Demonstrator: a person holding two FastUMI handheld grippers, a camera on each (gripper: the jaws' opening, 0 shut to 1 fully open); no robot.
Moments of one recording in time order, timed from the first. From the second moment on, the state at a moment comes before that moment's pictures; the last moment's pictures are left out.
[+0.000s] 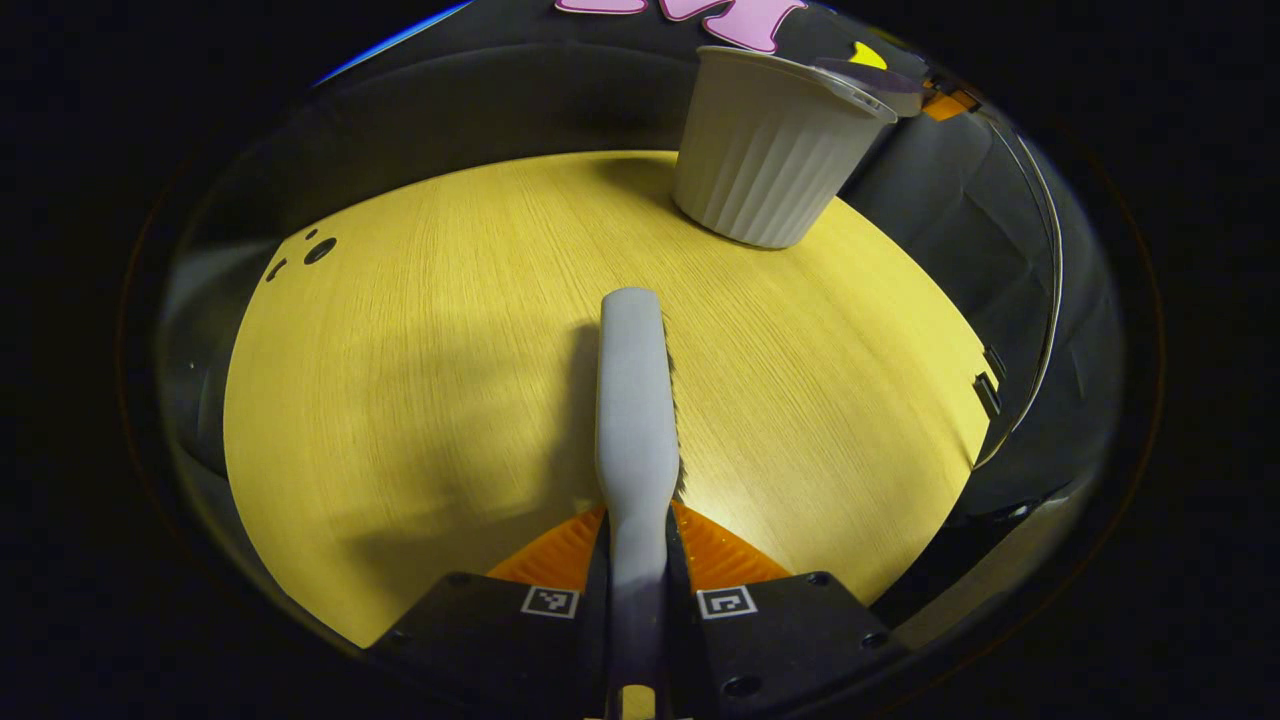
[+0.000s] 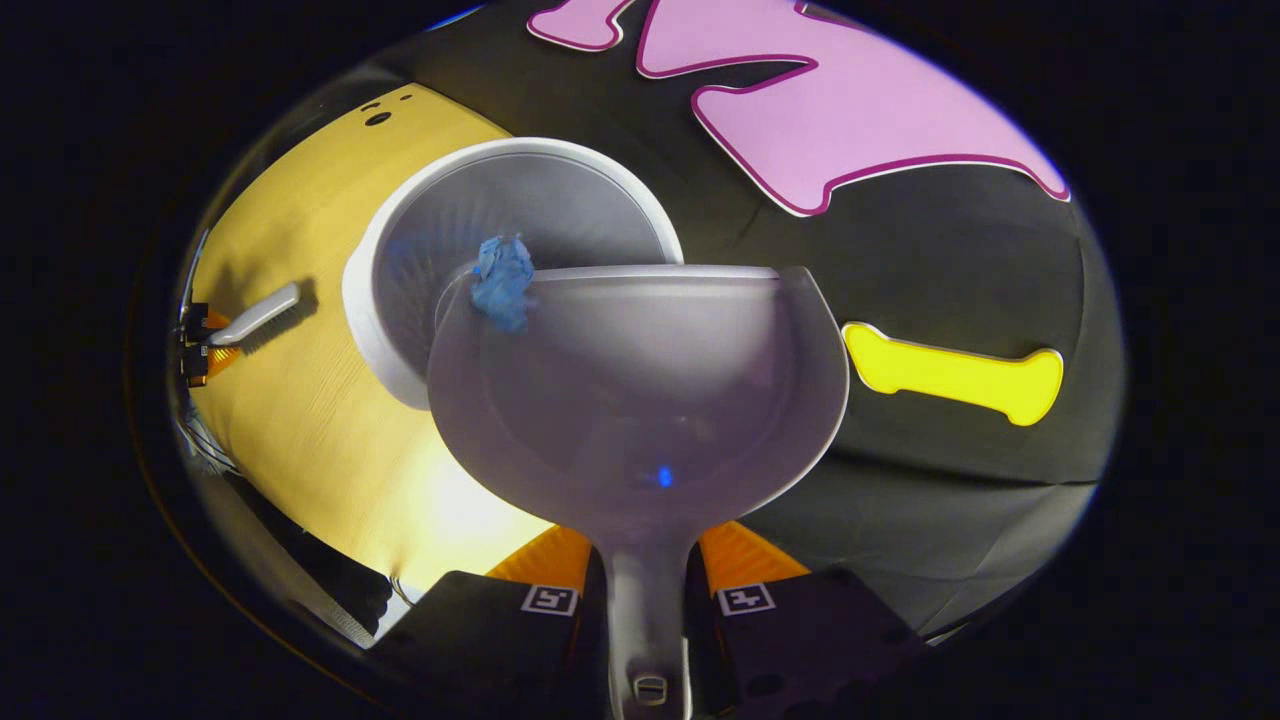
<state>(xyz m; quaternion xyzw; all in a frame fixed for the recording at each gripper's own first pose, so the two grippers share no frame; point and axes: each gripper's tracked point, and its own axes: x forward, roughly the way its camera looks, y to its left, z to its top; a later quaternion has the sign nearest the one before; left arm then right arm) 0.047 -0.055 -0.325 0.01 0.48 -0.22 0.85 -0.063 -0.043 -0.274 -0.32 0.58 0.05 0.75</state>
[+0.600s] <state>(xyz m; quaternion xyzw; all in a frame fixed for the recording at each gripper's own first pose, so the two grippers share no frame) 0.047 -0.055 -0.325 0.00 0.48 -0.21 0.85 -0.054 -0.011 -0.273 -0.25 0.53 0.06 0.81</state>
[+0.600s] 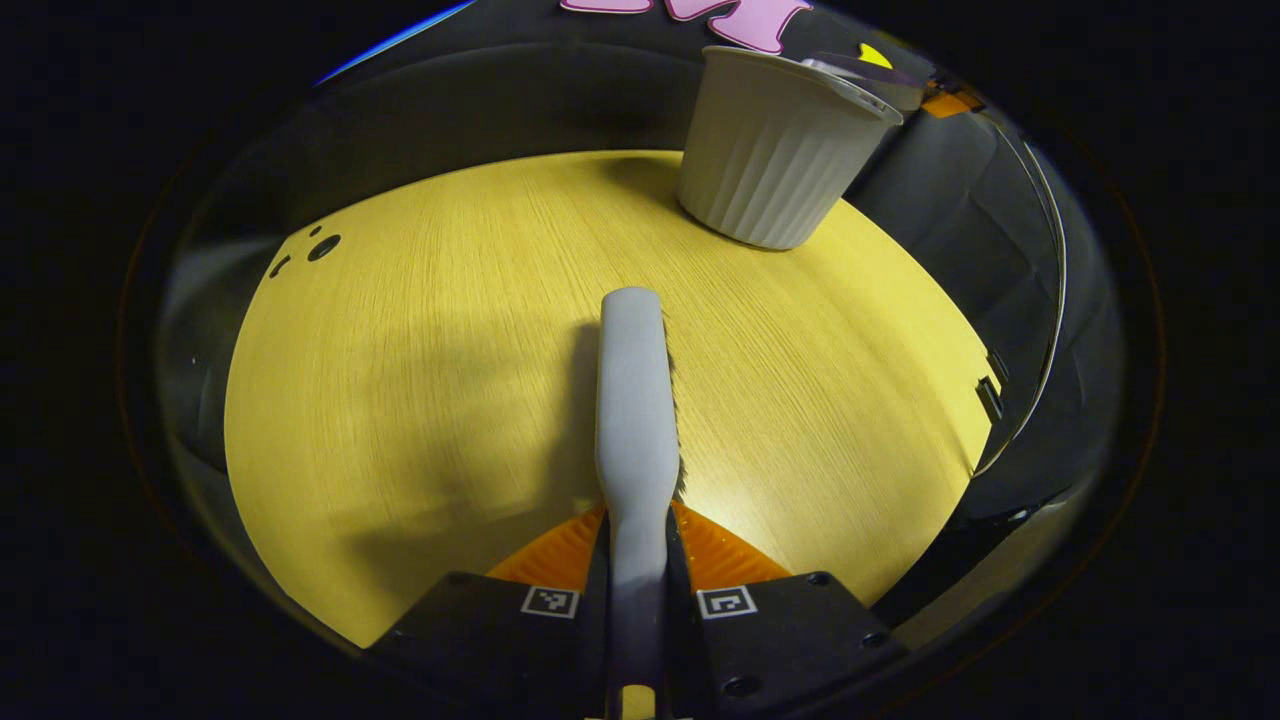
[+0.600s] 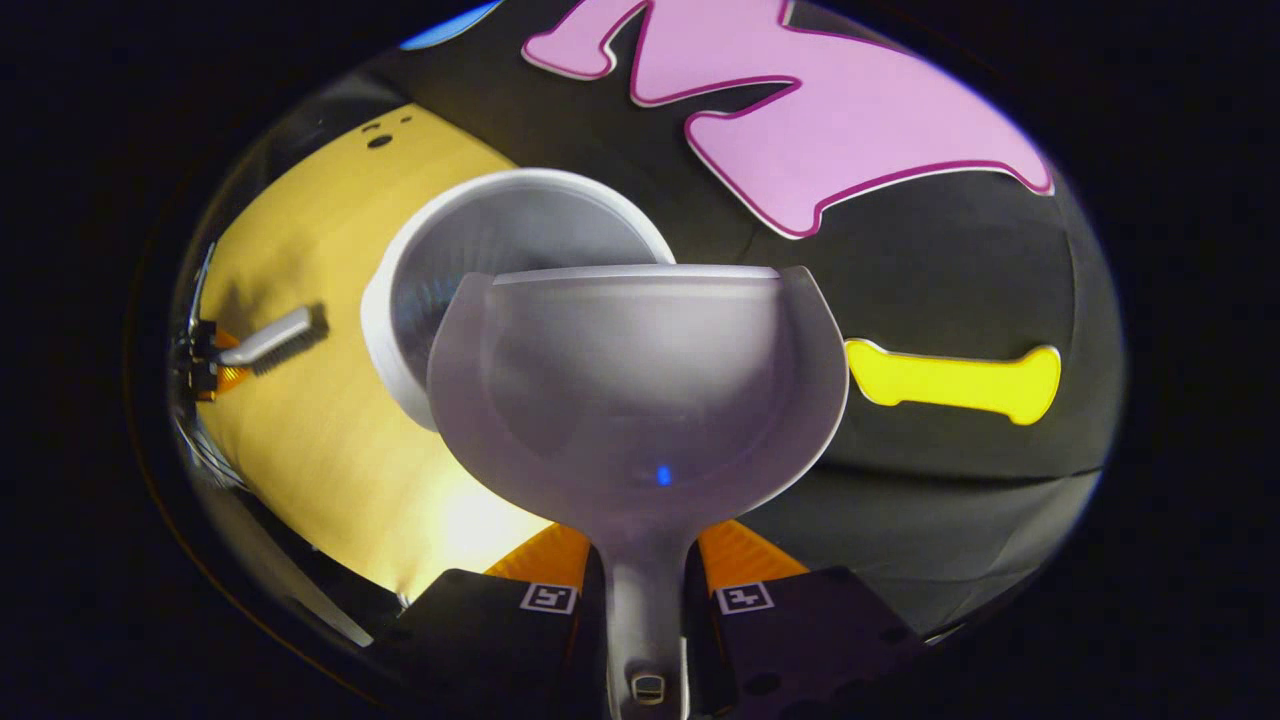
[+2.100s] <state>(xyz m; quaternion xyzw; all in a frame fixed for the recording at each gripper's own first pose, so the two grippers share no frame) 0.037 -0.042 -0.324 0.01 0.49 -0.12 0.86 -0.296 0.144 -0.437 0.00 0.52 0.17 0.84</state>
